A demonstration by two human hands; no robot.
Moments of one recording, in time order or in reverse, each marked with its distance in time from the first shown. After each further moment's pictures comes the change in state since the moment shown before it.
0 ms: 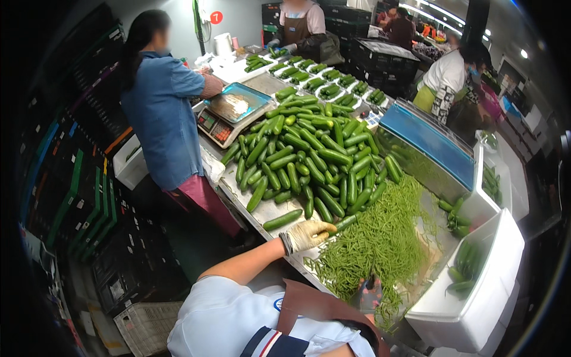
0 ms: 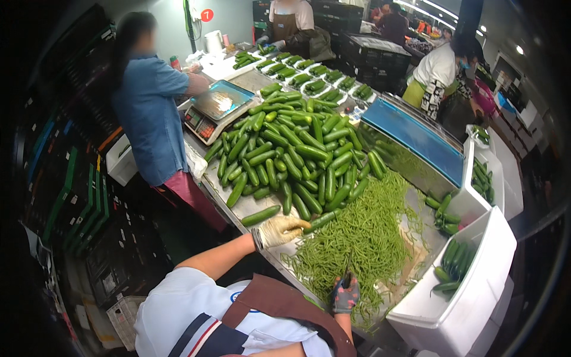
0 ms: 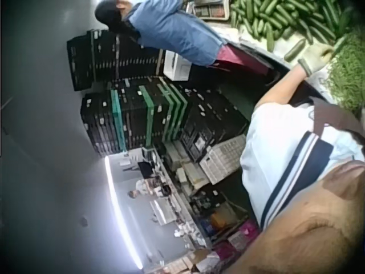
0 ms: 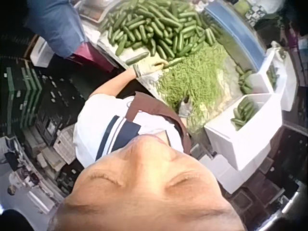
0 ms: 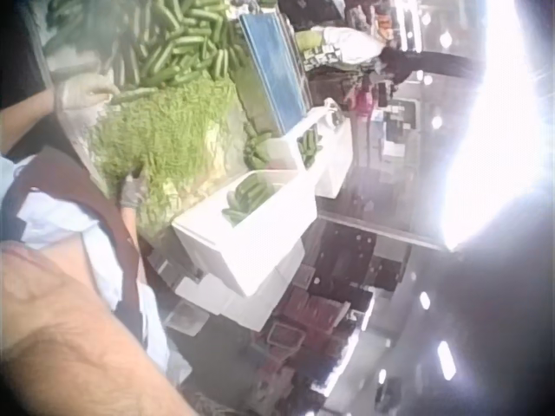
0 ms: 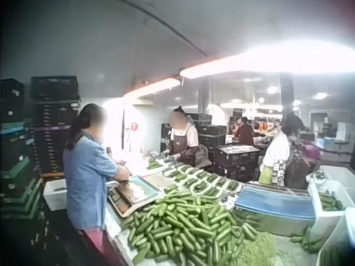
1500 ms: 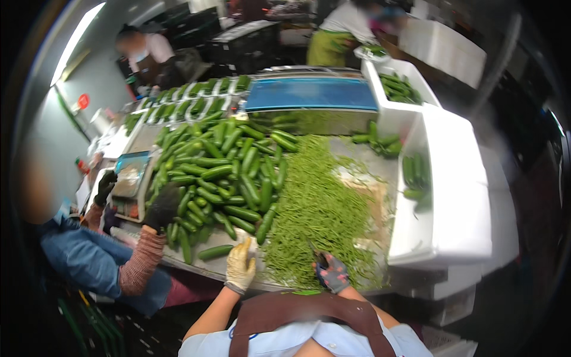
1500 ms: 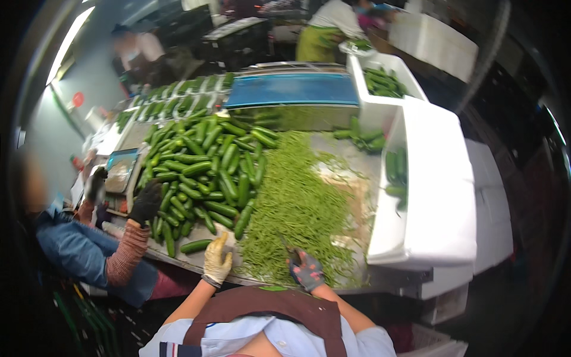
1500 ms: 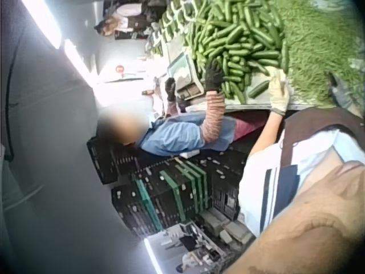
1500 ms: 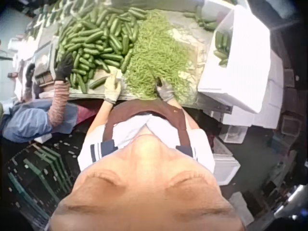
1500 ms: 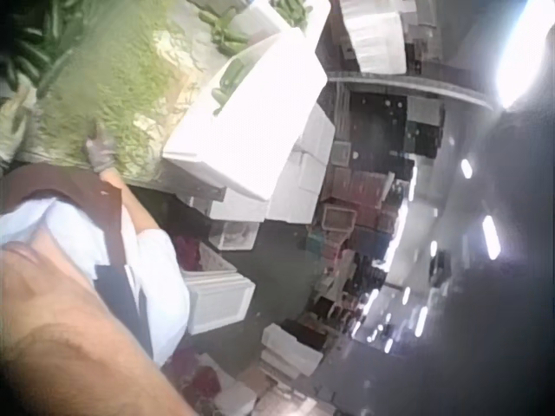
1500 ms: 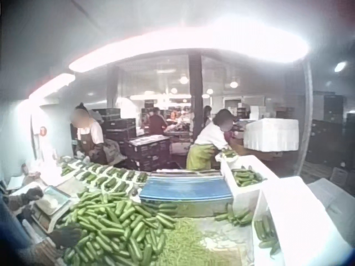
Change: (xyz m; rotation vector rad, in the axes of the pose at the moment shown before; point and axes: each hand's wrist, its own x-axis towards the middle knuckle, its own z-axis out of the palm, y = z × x) left_hand -0.009 -0.028 0.049 0.516 0.191 0.158; right_hand -0.033 0.015 0.061 -0.534 -0.095 -0.554
